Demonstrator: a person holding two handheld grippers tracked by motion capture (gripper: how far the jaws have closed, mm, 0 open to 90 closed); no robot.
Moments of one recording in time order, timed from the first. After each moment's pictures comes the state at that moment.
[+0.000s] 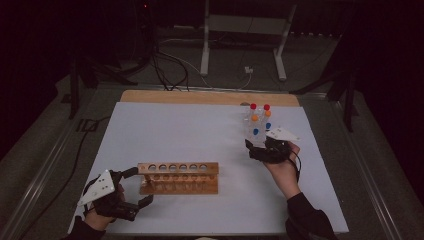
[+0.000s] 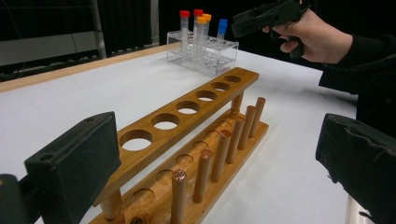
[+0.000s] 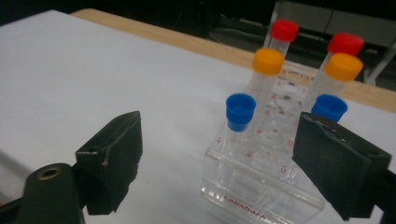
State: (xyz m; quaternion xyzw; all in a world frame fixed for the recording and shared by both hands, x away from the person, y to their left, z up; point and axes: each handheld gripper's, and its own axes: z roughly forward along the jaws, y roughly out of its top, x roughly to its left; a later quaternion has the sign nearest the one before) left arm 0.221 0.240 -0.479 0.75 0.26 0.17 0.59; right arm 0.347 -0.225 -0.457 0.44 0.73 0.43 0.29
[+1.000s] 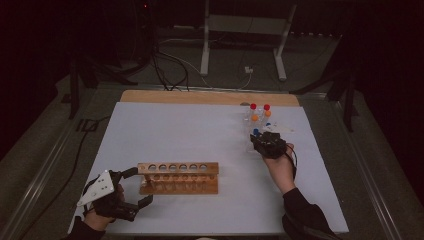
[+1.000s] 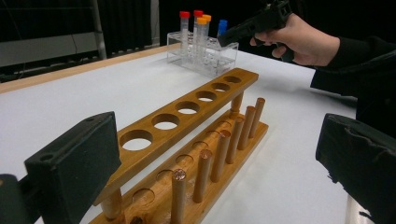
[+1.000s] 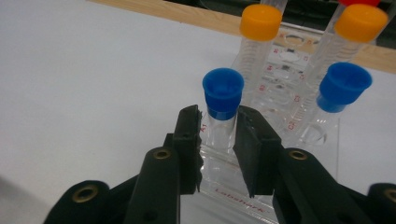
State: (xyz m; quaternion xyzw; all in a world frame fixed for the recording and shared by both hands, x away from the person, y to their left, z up) left arm 0.221 0.241 -0.479 0.75 0.26 0.17 0.59; right arm 0.372 -0.223 -0.468 0.49 0.74 0.39 0.26
